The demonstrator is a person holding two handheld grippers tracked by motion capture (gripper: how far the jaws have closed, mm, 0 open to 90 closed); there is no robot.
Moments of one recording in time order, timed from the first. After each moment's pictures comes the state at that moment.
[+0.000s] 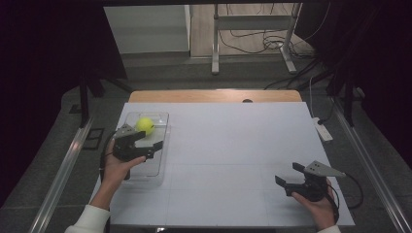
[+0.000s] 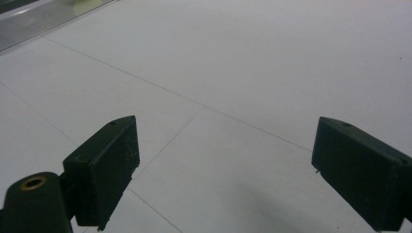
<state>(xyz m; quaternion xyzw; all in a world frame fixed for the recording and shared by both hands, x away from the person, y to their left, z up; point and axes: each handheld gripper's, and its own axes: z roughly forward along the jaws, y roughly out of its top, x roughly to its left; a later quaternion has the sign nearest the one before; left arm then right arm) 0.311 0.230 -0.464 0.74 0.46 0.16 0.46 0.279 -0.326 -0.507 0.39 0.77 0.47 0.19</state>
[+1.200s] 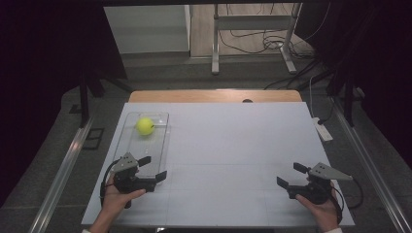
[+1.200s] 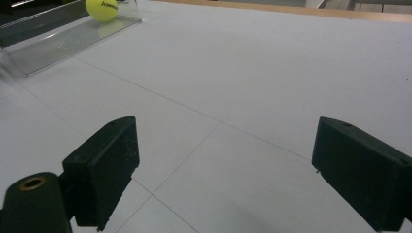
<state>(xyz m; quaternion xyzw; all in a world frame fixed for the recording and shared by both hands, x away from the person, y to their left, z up) 0.247 0.219 -0.496 0.76 0.41 0.14 0.49 0.271 -0.329 -0.497 0.38 0.76 0.50 0.18</state>
